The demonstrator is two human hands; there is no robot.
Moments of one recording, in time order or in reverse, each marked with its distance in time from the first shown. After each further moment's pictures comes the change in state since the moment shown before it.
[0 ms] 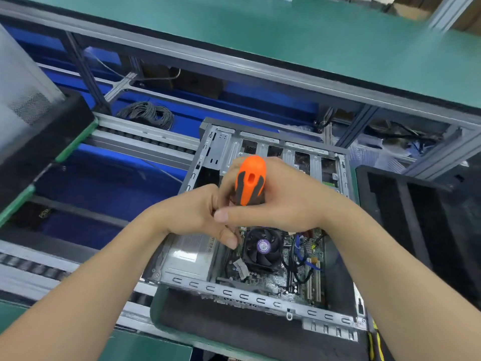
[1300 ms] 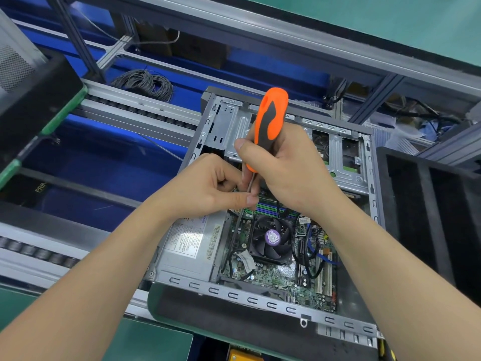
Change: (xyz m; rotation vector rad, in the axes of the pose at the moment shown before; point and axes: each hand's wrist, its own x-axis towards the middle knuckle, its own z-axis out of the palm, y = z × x) left_hand 0.014 -0.002 -0.001 0.155 0.256 0.082; right_hand 0.038 0.046 0.033 0.355 0.463 0.151
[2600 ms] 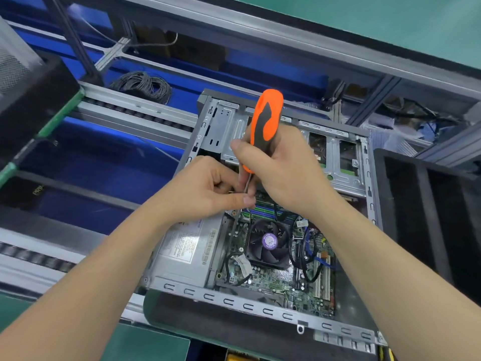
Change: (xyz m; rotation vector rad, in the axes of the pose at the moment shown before) left_hand 0.000 0.003 0.003 0.013 0.058 -0.037; right_hand 0.004 0.003 -0.002 -0.004 0.006 -0.019
